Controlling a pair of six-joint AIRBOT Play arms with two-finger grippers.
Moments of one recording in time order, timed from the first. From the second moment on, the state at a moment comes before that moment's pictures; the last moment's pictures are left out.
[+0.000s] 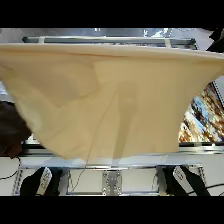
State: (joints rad) left arm 0.51 -0.78 1.56 0.84 -1.30 -1.33; right arm -0.55 -0.92 1.60 -0.83 1.38 1.20
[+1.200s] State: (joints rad) left arm -0.01 -1.62 1.45 1.48 -1.00 -1.46; right arm -0.22 -1.75 1.60 -1.08 0.98 1.27
